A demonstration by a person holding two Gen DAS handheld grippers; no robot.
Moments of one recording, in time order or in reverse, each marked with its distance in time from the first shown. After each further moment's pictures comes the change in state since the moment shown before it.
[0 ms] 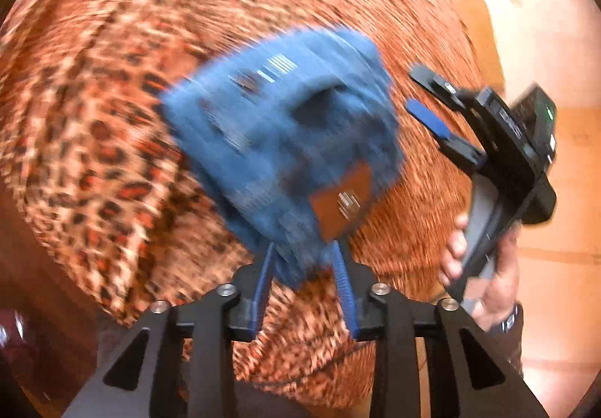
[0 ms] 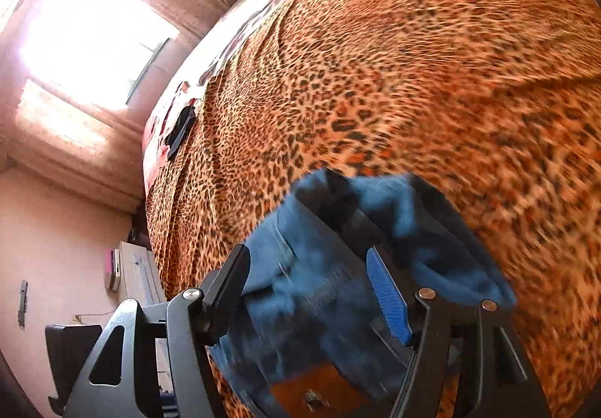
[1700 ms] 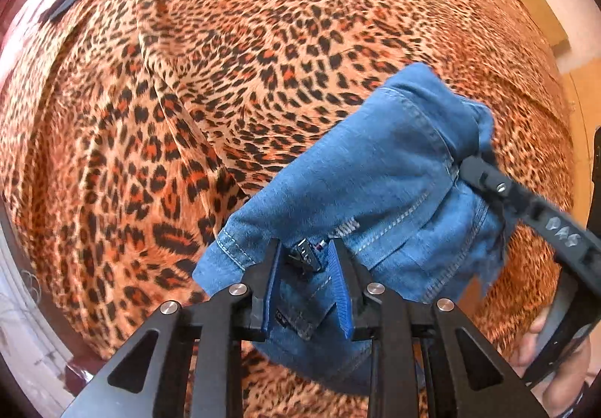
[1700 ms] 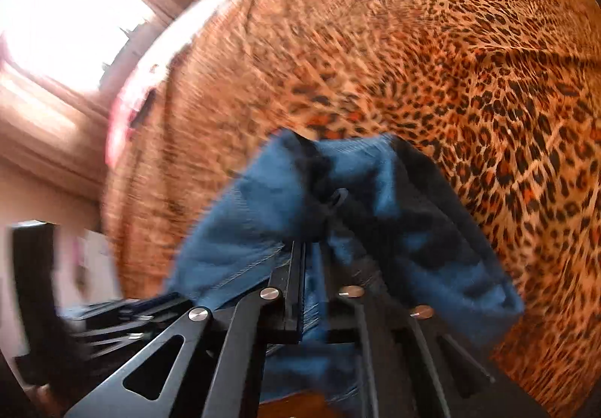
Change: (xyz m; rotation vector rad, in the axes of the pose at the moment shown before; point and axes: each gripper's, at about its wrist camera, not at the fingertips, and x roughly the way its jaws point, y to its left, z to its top) left arm 0.078 -0.063 0.043 0.250 -0.056 0.439; right arm 0.024 -0.022 -0.035 -0.006 0.020 -0.086
